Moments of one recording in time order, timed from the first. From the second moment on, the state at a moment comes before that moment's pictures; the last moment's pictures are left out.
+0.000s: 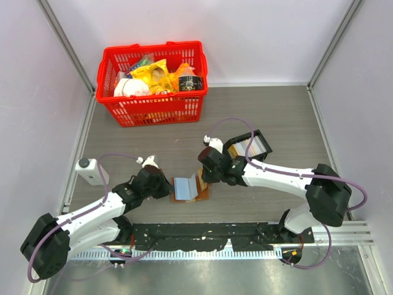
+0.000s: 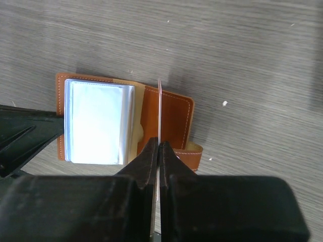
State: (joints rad) left arm -0.71 0.94 0.32 -0.17 -0.05 -0.94; right arm 1.01 1.49 0.94 -0.35 0.21 0.78
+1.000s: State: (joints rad) left arm -0.71 0.97 0.29 -0.15 -0.06 -0.95; right arm 0.97 1.46 0.67 0.06 0.04 0.92
